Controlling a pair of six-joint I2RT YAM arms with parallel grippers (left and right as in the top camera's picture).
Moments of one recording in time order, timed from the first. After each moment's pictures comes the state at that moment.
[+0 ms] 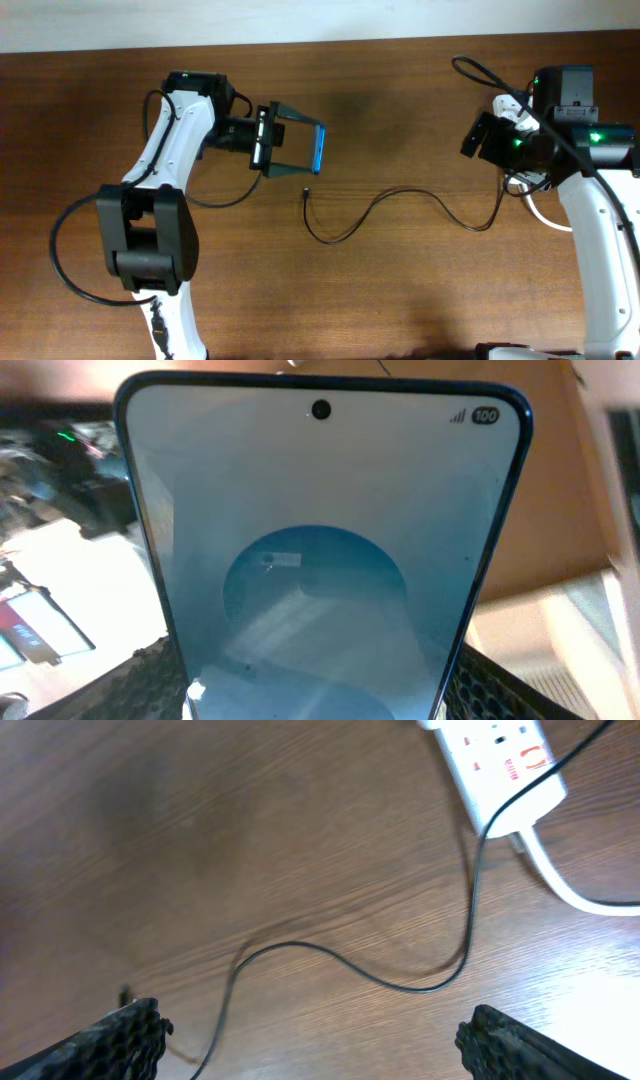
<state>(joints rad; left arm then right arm) -0.13 2.14 1.83 -1.56 1.42 -0.79 -0.07 1.45 1.49 -1.15 -0.09 0.42</state>
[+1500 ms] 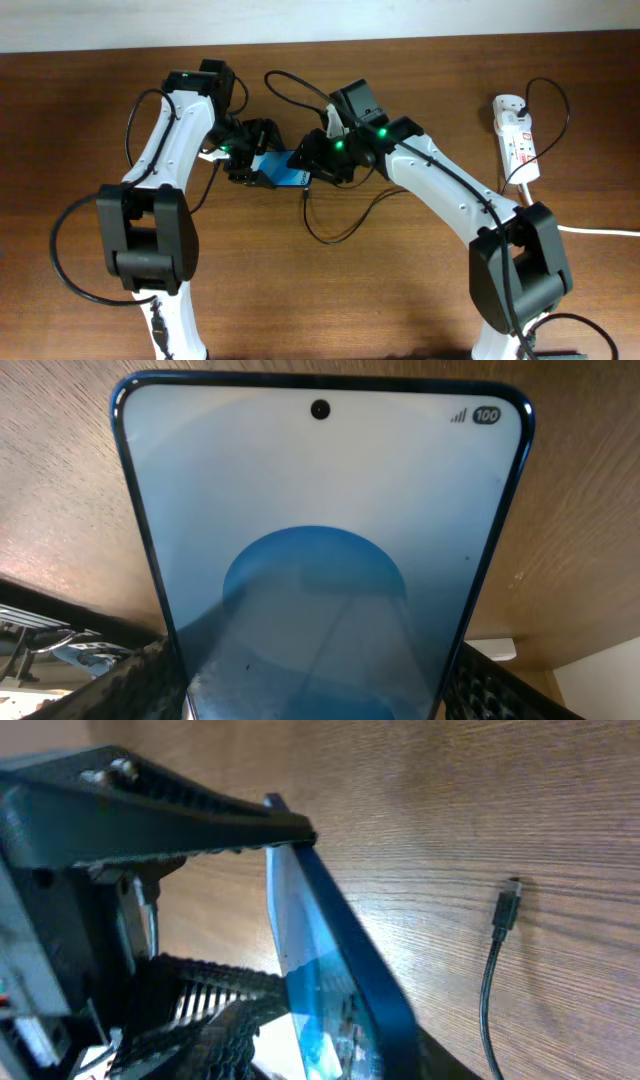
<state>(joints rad) -0.13 2.14 1.83 -1.31 0.59 -1.41 0.49 1.92 1.49 -0.56 -0.59 0.83</state>
